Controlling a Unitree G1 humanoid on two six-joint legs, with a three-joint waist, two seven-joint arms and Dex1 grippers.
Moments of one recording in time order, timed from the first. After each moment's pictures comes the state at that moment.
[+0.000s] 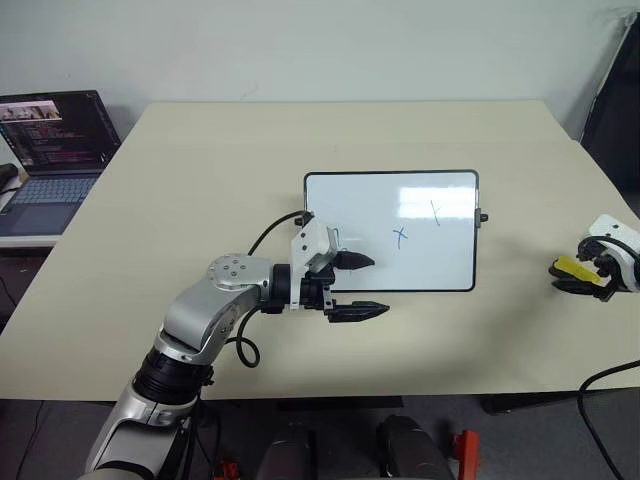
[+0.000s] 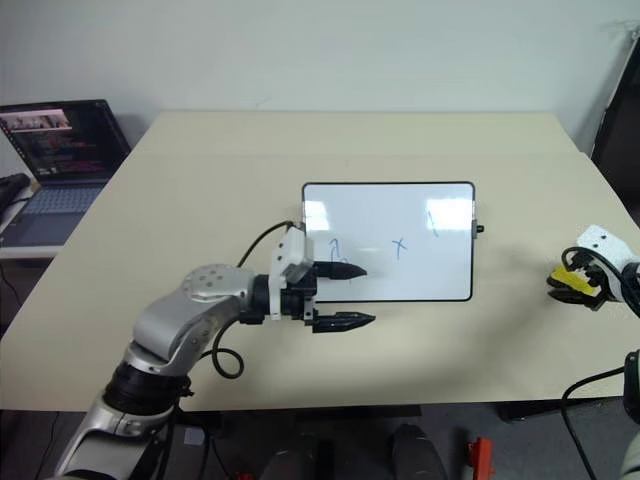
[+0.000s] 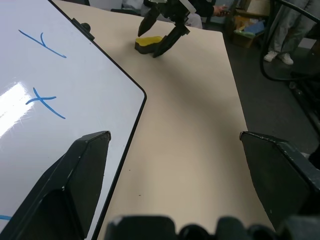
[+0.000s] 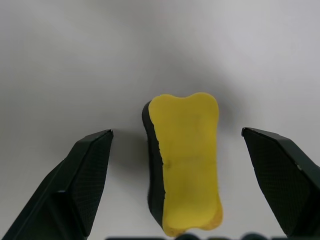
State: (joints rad) left arm -0.50 0.50 -0.23 -0.28 -0.48 0.65 -0.99; right arm -0.91 -1.00 0.09 1.30 -0.20 -0.08 1.13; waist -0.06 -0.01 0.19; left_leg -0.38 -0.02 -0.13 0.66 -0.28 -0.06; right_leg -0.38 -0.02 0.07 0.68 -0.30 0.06
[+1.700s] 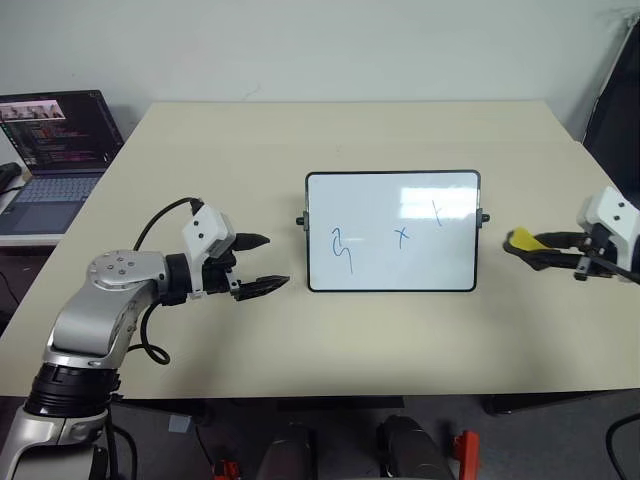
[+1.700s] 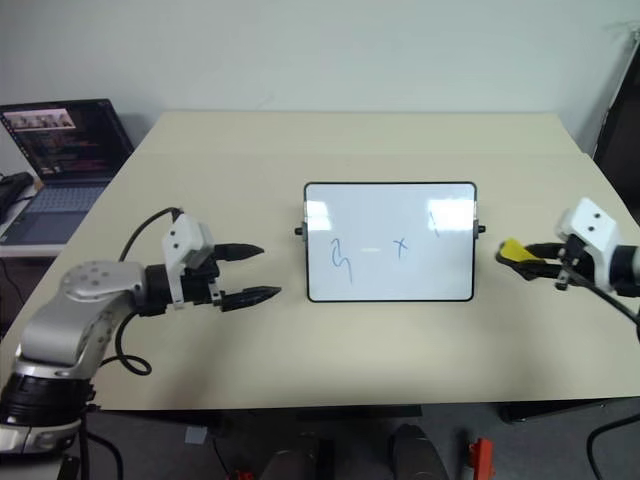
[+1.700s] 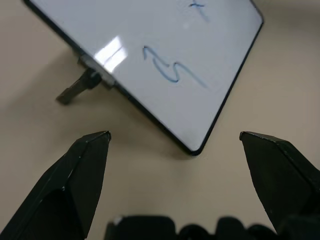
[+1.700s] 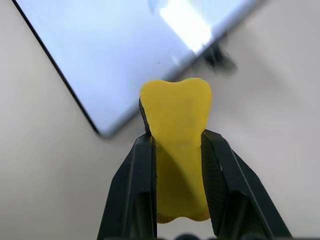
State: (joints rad) left arm -0.34 0.80 0.05 -0.10 -0.40 0.41 -1.04; right arm -0.41 -1.00 -0.19 -0.03 0.27 0.45 1.17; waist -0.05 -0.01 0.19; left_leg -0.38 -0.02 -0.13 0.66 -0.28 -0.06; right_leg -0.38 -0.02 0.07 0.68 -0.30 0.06
